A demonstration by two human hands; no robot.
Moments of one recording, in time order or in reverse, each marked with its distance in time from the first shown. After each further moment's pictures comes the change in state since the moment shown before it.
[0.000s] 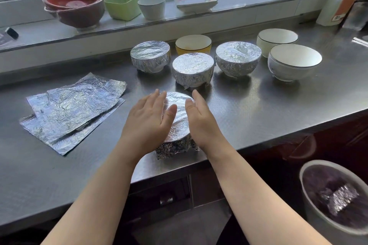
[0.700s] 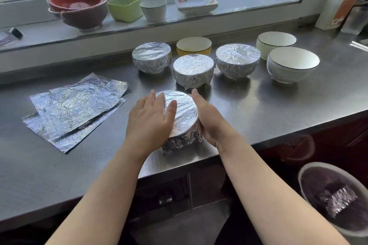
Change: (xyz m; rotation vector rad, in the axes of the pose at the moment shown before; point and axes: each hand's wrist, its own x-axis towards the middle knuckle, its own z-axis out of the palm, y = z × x) left_hand 0.000 0.012 -0.001 0.041 0.012 -0.125; right_hand 0.028 0.008 -0.016 0.450 -0.200 0.251
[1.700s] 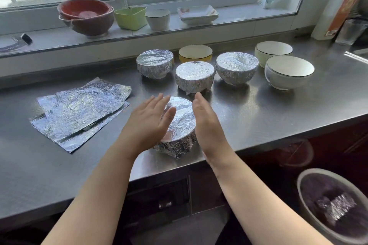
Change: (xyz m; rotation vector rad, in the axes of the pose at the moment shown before) left_hand 0.003 -0.026 -0.004 -0.068 -0.012 0.211; right_hand -0.051 0.002 0.029 -0.265 0.202 -0.315
